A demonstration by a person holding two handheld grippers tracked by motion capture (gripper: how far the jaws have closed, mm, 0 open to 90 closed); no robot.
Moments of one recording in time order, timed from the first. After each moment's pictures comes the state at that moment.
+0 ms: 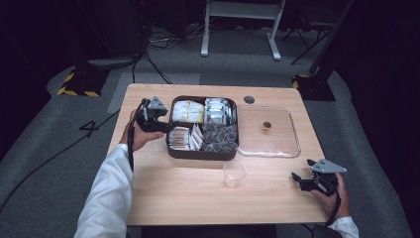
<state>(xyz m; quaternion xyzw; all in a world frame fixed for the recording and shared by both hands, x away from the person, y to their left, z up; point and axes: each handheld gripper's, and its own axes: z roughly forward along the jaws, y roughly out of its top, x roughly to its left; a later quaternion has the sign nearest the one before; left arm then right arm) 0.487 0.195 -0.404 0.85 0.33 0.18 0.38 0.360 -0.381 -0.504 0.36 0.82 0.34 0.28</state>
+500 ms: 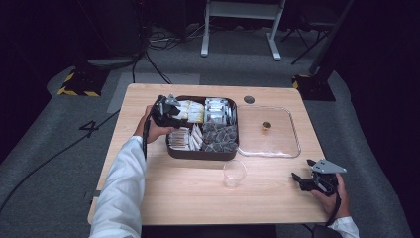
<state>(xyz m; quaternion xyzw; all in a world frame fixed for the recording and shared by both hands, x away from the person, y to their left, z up) 0.524 0.161 -0.424 0.87 0.31 0.16 0.34 0.360 -0.380 -0.504 0.36 0.82 0.34 0.28</state>
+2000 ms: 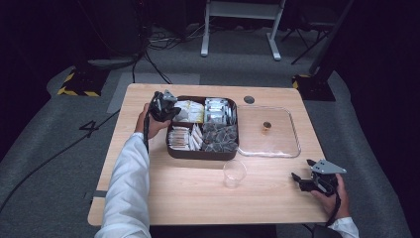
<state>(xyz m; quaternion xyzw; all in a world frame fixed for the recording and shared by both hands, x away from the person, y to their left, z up) 0.539 0.174 -0.426 0.85 0.35 0.20 0.36 0.359 -0.380 -0.504 0.35 0.82 0.34 0.29</state>
